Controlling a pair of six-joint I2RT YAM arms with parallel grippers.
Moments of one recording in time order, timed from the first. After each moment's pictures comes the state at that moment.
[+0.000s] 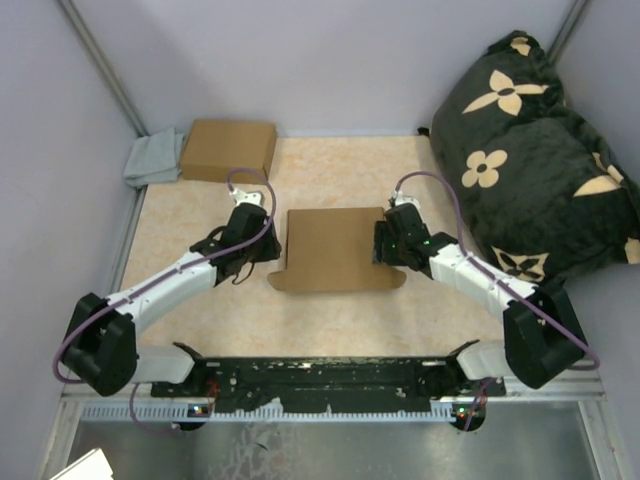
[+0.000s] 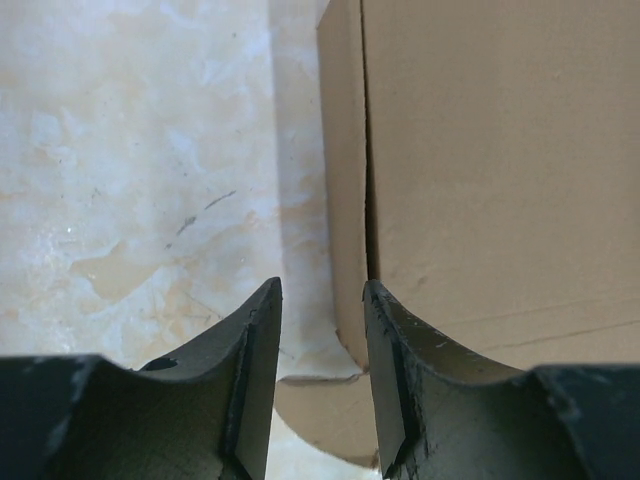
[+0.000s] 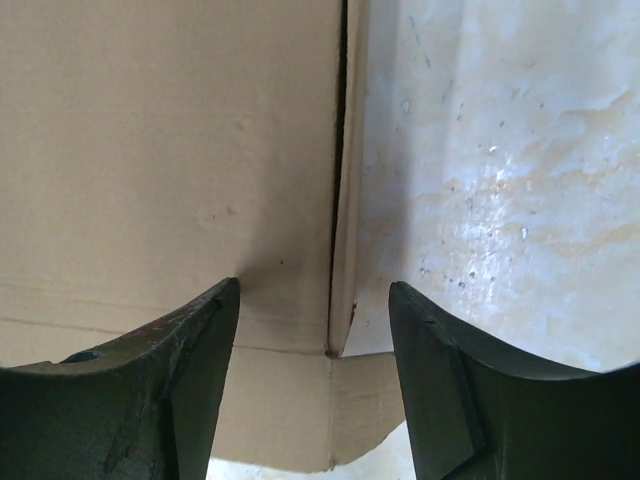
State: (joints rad) left arm -0.59 1.31 0.81 -0.27 -0.22 -0.54; right arm 0.52 1.33 0.81 -0.38 0.16 0.48
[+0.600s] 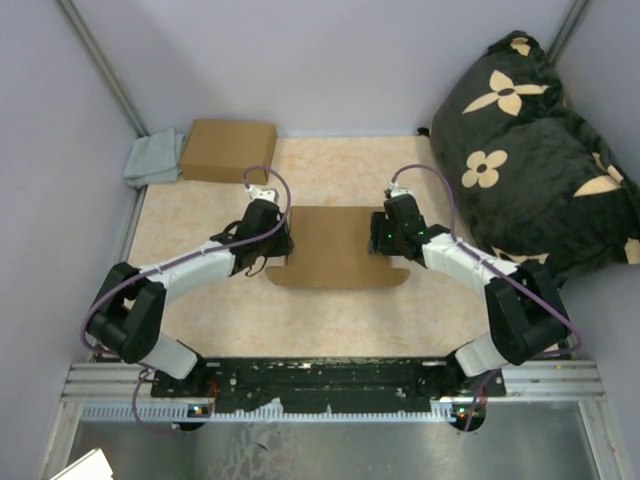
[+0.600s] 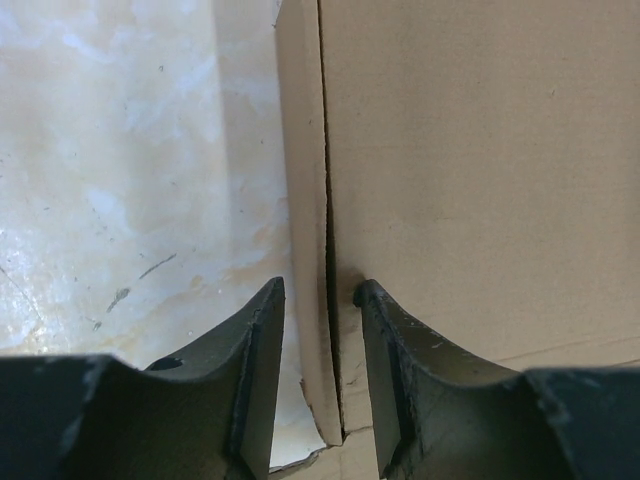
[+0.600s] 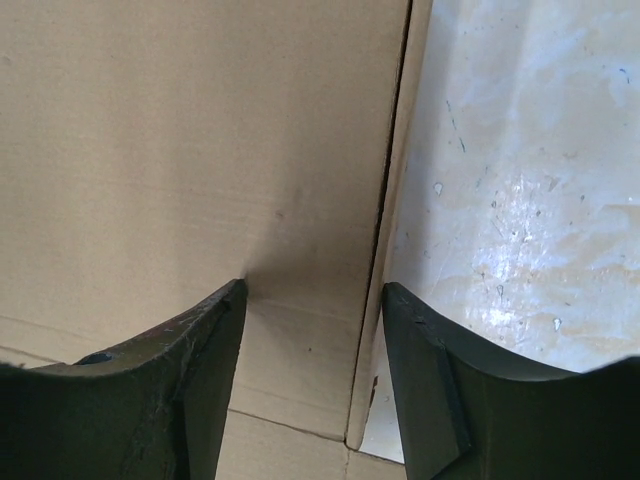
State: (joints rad) left arm -0.59 1.51 0.84 -0.08 -0.15 -0.53; right arm 0.47 1.46 0.85 -0.24 0.07 0.44
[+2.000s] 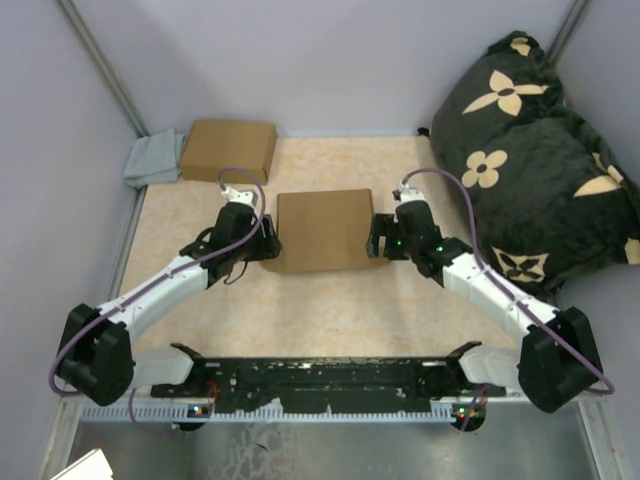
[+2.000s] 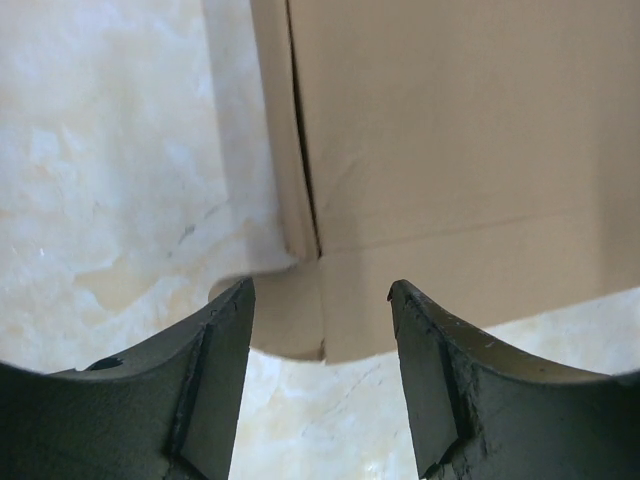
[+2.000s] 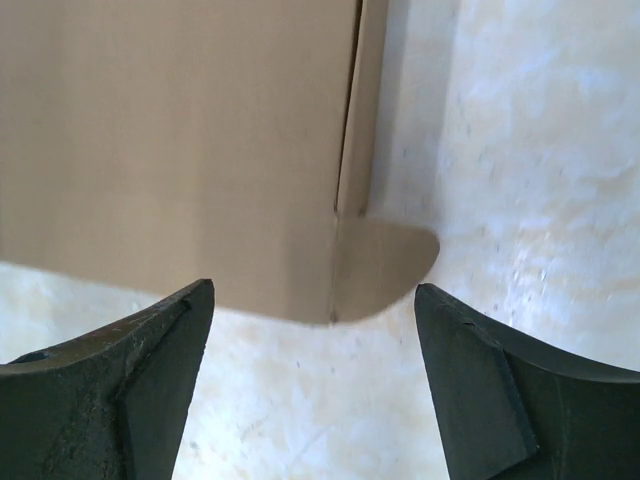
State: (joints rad) left arm -0.52 1.27 0.81 -0.21 -0.14 -0.50; right arm 0.49 1.24 0.85 -0.30 0.09 0.44
